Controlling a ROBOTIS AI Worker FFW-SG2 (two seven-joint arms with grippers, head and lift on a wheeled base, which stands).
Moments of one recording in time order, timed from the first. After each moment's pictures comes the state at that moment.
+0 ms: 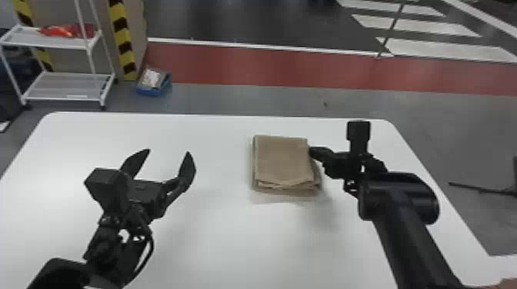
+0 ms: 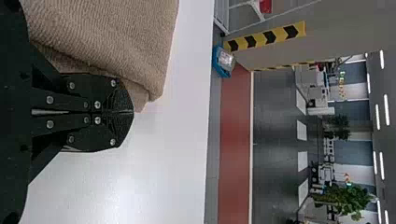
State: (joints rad) left arm 0.00 0.21 -0.37 -1.45 0.35 -0.23 0.06; right arm -0.50 -0.09 -0.23 -0.85 0.18 0.25 0.45
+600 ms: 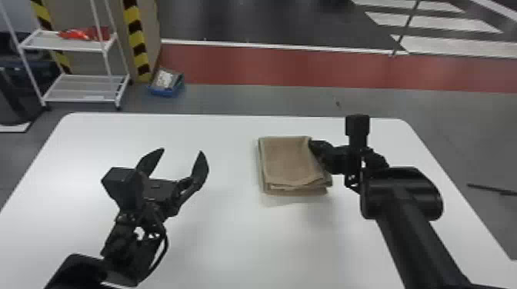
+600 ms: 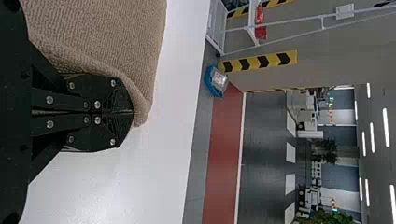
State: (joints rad) left arm 0.00 0.21 -0.37 -1.45 0.36 -0.23 0.06; right arm -0.52 -0.07 -0.17 -0.84 0.19 0.19 0.47
